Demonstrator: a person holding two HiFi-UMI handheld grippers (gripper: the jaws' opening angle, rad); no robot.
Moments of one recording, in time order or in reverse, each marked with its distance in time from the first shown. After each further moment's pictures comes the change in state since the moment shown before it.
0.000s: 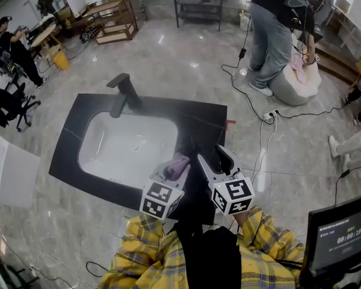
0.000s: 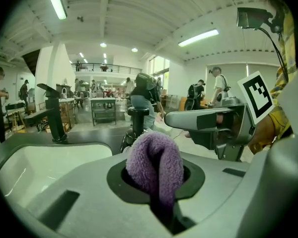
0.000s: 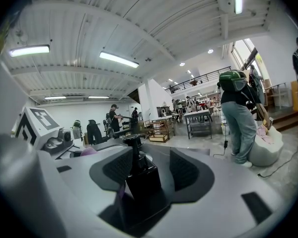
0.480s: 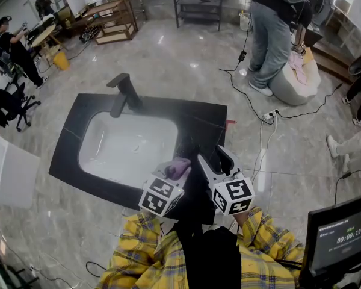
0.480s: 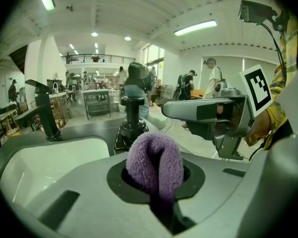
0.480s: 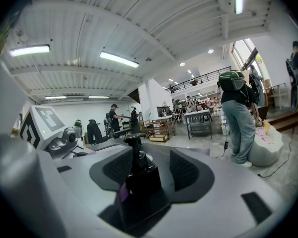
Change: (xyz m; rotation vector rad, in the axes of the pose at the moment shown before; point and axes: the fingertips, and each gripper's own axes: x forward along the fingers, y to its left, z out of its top) left arm 0.006 -0.006 -0.012 0.034 0.121 -0.067; right arm -0.002 0.000 0.000 -0.002 0.002 0.001
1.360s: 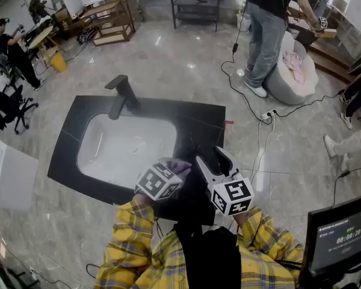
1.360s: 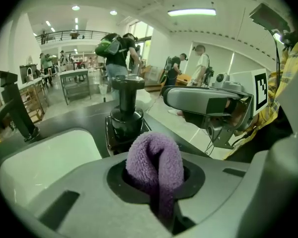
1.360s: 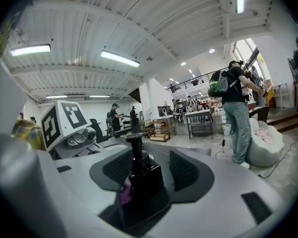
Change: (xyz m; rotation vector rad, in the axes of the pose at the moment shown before) left arm 0.013 -0.002 -0.017 0.042 0.248 -0.232; right arm 0.001 0.006 0.000 -0.008 0.007 0.009
